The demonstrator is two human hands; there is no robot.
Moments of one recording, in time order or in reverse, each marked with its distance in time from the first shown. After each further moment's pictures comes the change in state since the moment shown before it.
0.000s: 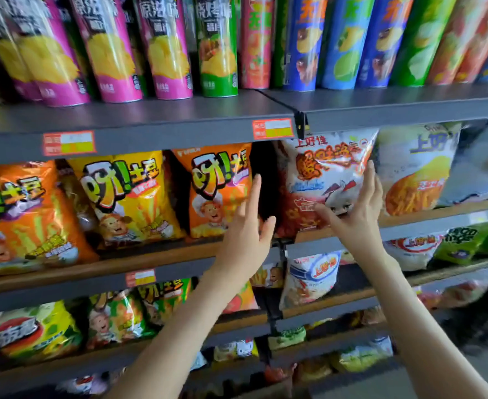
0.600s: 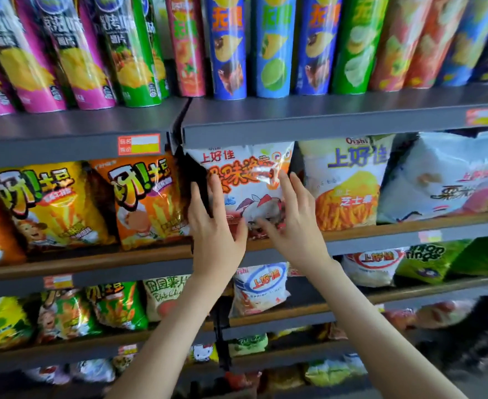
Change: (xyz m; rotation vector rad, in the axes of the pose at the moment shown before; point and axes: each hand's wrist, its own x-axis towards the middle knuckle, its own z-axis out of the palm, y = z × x) left_hand 0.041 0.070 0.115 0.353 0.340 -0.113; right_hand 0.036 0.061 -0.039 0.081 -0.213 -0.263
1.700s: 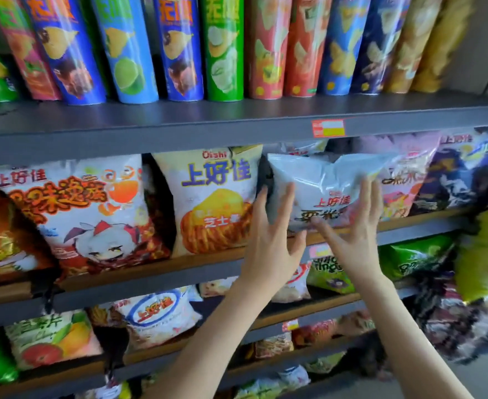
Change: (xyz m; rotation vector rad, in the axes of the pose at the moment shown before) left_hand -0.012 0.233 0.179 -0.373 -0.165 0.221; right_hand -0.033 0.217 -0.199 0.002 0.207 0.296
